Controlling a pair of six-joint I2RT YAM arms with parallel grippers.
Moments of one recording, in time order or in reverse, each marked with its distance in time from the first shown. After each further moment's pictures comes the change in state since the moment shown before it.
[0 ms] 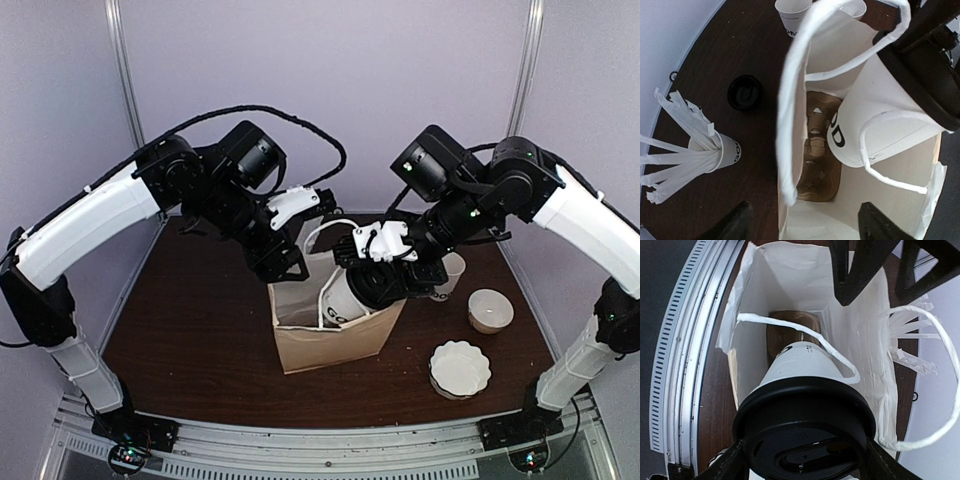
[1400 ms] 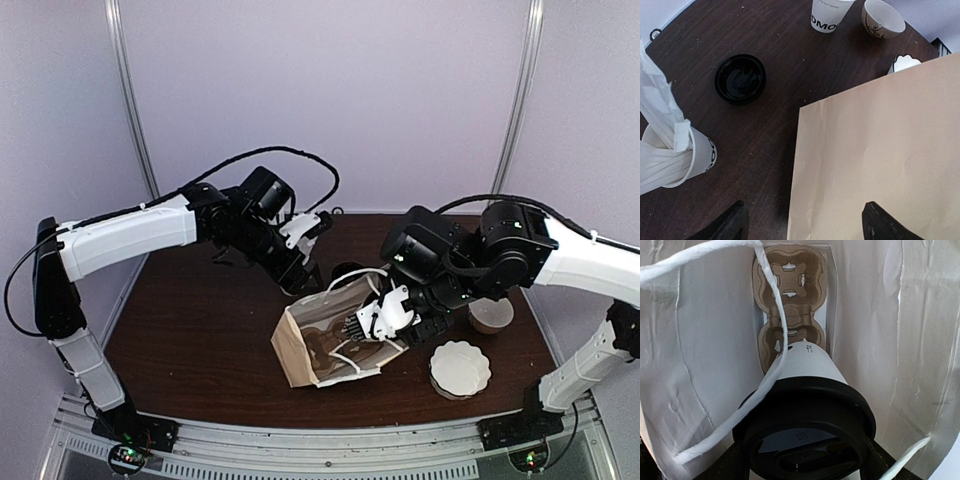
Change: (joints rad) left arm 0.141 0.051 -0.345 0.418 0.154 -0.190; right arm 0.185 -0.121 -0.369 0.120 0.354 -0.087
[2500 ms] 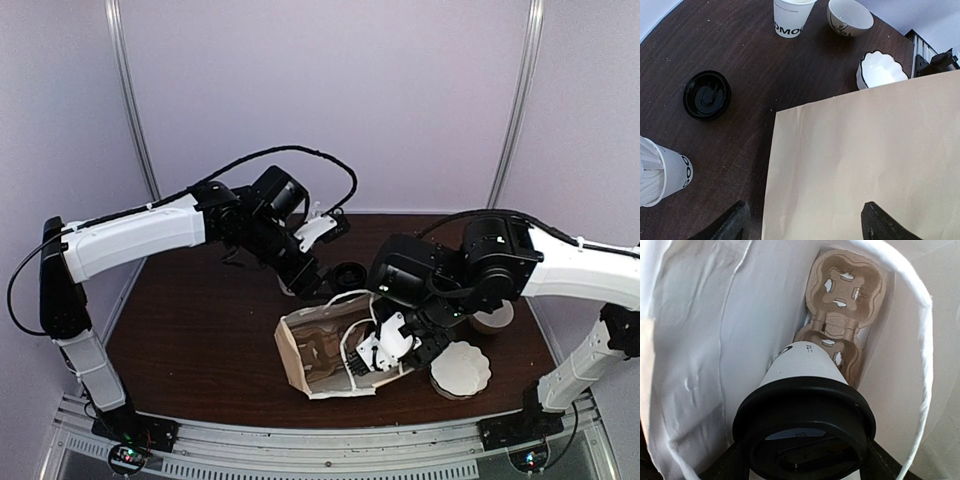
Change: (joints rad) left arm -0.060 0.037 0.066 -0.022 0.065 0.015; right arm 0.060 0.052 0.002 -0.077 -0.032 -0.057
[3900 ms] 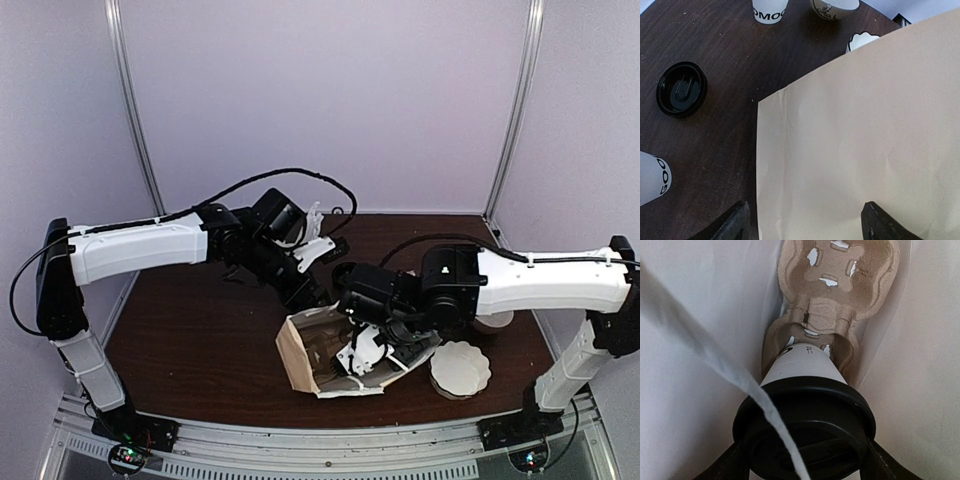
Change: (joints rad) left arm 0.003 -0.020 -0.167 0.129 0.090 0.052; right arm -0.024 0.095 -0.130 0.178 0.141 -0.035
